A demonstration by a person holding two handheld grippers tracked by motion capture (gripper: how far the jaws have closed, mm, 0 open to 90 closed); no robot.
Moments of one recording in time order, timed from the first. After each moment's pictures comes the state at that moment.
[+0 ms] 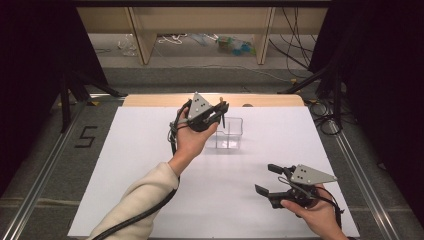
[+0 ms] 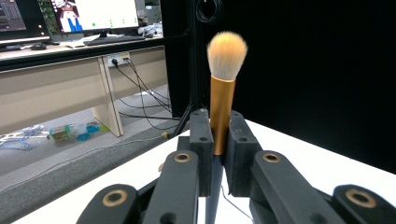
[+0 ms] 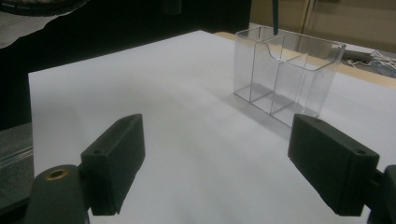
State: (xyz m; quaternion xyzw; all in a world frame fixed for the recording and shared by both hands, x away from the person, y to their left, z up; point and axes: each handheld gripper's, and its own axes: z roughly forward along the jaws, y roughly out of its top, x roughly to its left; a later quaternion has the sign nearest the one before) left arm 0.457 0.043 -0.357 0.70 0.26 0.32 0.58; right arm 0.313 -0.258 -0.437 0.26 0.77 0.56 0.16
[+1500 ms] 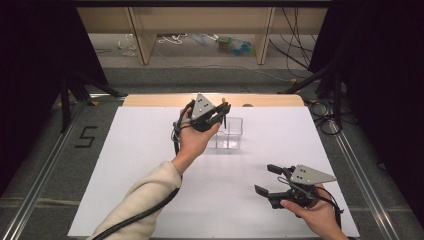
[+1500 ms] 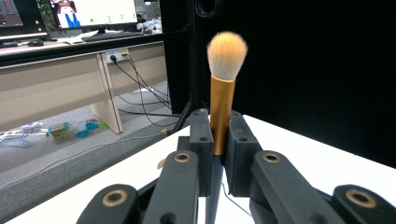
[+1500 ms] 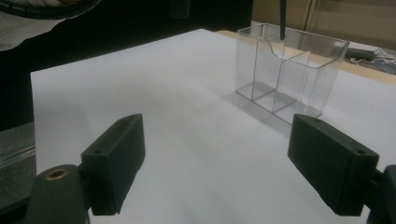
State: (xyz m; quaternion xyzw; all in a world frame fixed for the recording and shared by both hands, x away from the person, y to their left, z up) left arm 0.464 0.038 -0.363 0.71 0.25 0.33 0.57; right arm 0.312 -0.257 -0.438 0.27 0.77 0.55 0.15
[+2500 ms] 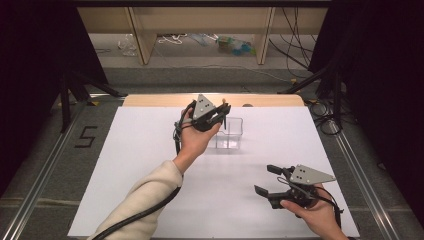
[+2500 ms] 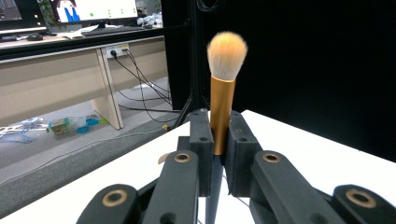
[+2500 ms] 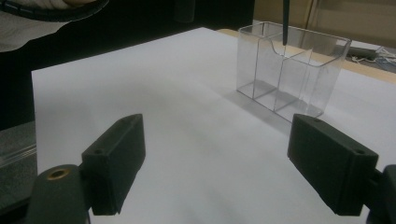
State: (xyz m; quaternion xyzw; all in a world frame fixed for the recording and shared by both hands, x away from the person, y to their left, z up) left arm 0.469 0.037 -0.370 0.72 0.26 0.33 0.56; right arm 0.313 -0.257 -0.438 0.26 0.78 0.55 0.16
